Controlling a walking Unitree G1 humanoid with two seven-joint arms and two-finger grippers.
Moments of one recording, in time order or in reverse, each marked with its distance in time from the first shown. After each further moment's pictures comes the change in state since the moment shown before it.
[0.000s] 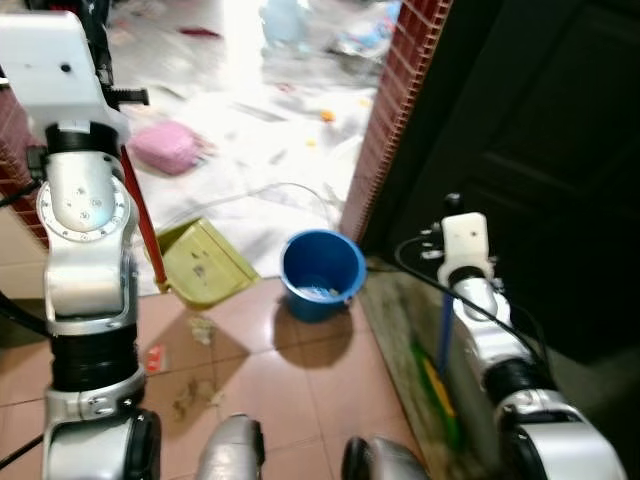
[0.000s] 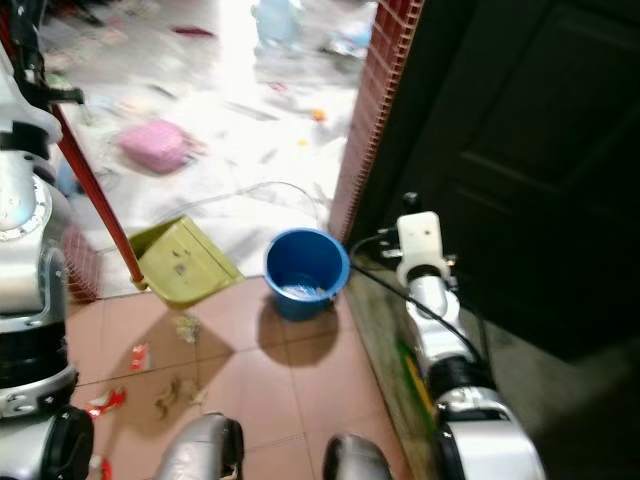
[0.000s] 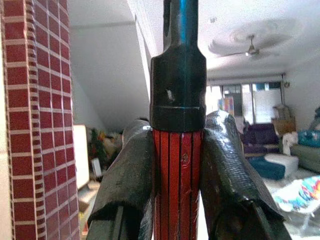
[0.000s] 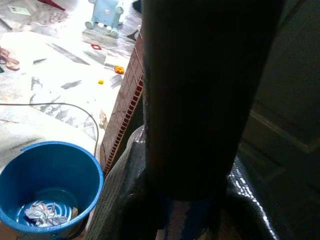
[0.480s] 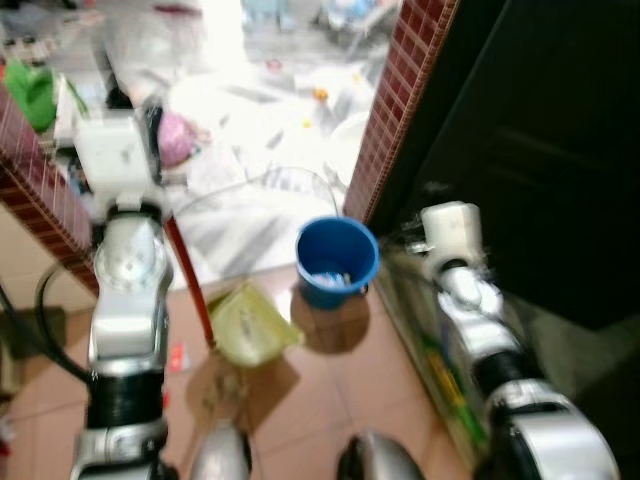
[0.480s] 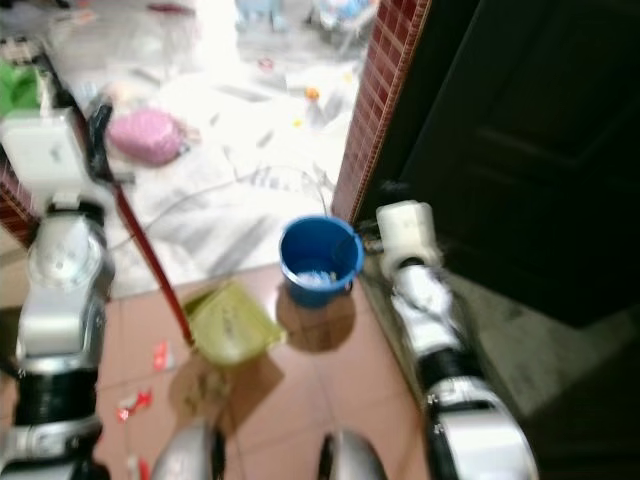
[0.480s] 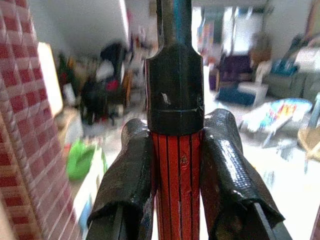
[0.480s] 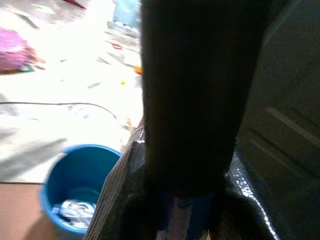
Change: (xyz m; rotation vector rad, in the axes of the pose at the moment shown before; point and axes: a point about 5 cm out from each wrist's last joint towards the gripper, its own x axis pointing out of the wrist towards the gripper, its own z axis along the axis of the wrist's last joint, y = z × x) left arm -0.051 -0.029 -0.068 -0.084 0.311 -0.052; right arm 0.006 0.020 0.016 -0.031 -0.051 0.069
